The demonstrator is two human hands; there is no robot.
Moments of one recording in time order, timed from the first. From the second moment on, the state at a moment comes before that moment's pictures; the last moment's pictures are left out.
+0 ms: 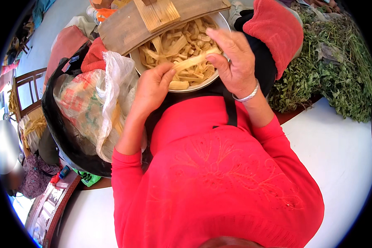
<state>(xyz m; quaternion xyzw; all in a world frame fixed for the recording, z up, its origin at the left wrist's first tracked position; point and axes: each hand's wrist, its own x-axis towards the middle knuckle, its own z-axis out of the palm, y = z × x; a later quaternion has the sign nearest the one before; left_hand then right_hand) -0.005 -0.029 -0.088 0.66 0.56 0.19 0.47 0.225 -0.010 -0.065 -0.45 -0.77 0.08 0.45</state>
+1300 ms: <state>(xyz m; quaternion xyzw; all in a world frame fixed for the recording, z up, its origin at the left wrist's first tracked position) 0.036 0.004 -0.105 0.45 0.45 0.38 0.67 0.192 0.031 -0.095 -0.50 -0.78 0.11 0.38</state>
